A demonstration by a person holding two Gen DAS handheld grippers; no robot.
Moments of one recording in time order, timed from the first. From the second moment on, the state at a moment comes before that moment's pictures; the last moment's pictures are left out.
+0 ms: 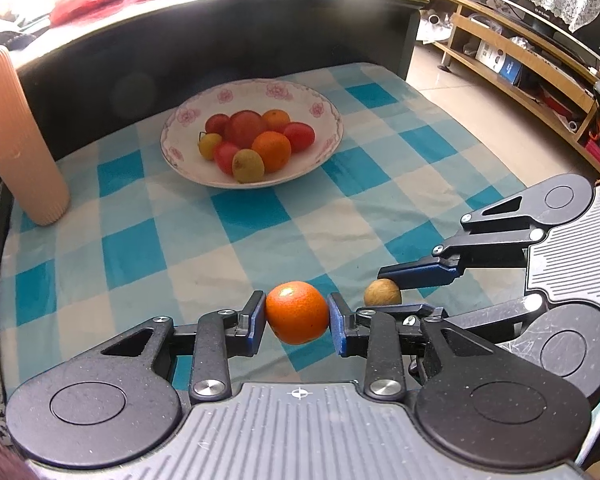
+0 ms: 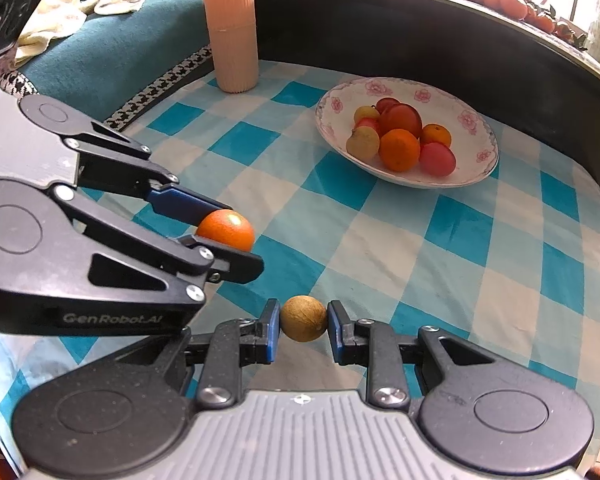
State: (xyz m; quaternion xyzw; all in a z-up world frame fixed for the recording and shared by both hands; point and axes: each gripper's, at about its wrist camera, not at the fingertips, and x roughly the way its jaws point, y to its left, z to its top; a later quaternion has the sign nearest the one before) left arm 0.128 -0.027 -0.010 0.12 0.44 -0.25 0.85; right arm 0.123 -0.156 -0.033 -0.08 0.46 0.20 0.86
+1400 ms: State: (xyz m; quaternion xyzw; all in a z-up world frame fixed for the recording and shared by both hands) left arm 0.144 -0.015 -0.042 0.11 0.48 -0.23 0.84; right arm 0.138 -0.176 -0.023 -0.06 0.45 0.17 0.87
